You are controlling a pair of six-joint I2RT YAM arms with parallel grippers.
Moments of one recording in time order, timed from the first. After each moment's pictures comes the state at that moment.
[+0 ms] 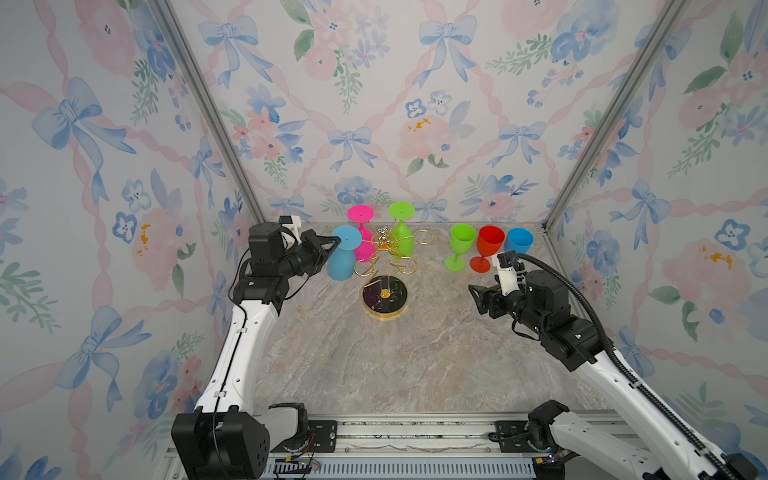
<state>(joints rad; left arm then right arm) 0.01 1.20 1.16 -0.29 0.67 -1.04 0.47 0.91 0.90 -0.44 0.04 0.05</state>
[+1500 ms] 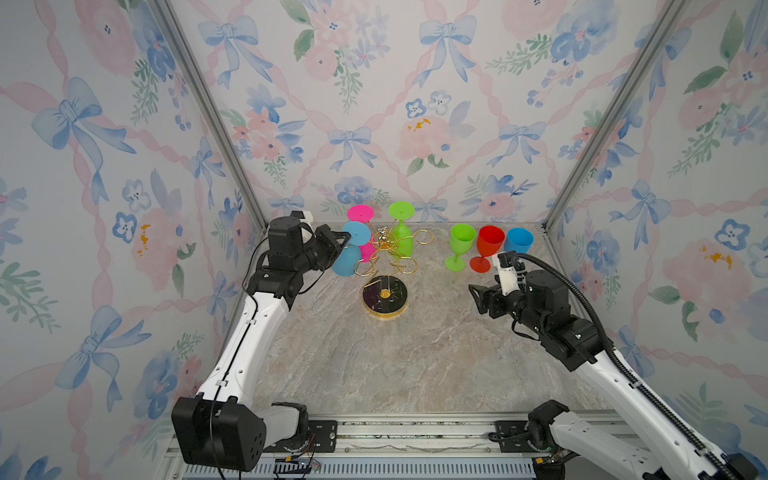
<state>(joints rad) -0.12 1.26 1.21 -0.29 0.47 -1.04 0.47 0.91 0.90 -0.44 0.04 0.06</state>
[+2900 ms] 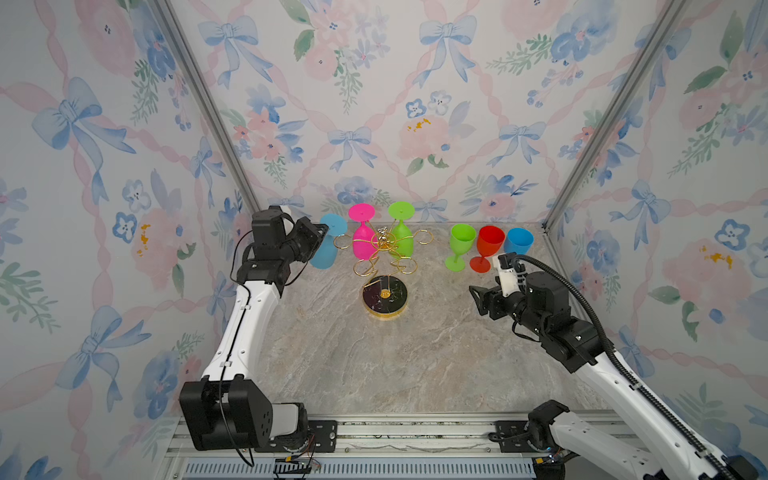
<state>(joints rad) 0.04 1.34 1.27 -0.29 0.47 -0.98 0.47 0.89 0.88 -0.44 0.04 0.06</state>
